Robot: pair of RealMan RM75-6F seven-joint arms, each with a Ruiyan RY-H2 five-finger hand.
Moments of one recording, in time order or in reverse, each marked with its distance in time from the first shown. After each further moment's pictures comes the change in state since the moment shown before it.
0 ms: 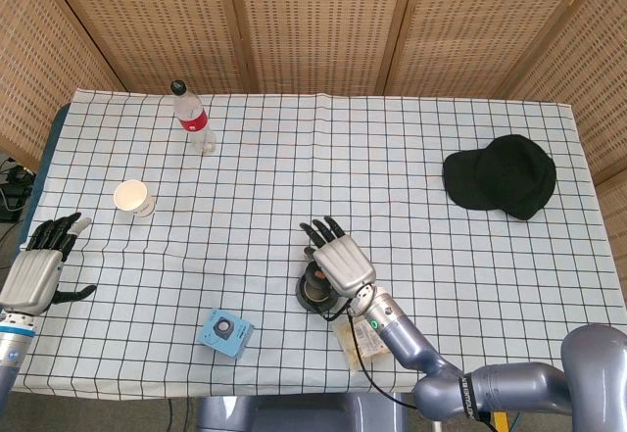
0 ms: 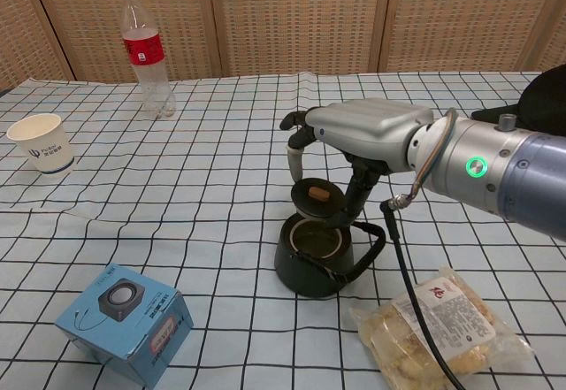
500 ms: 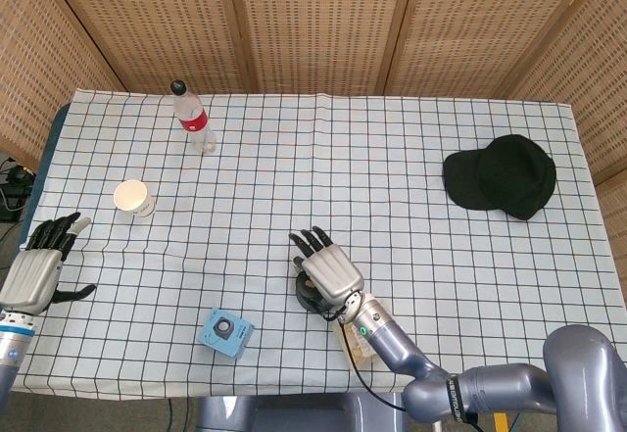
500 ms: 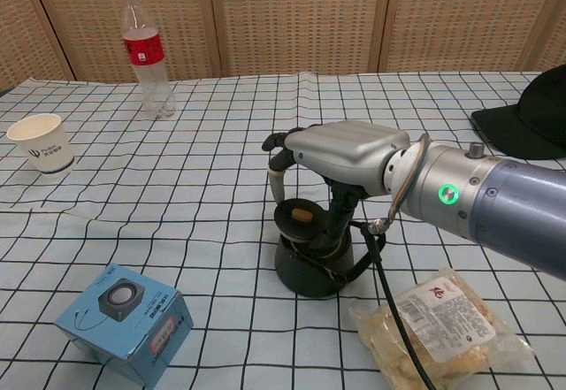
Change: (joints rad) left arm -0.002 0.002 -0.001 0.001 -0.006 -0.005 -0.005; right arm 0.011 -0.066 -0.006 0.040 0.005 -0.013 -0.008
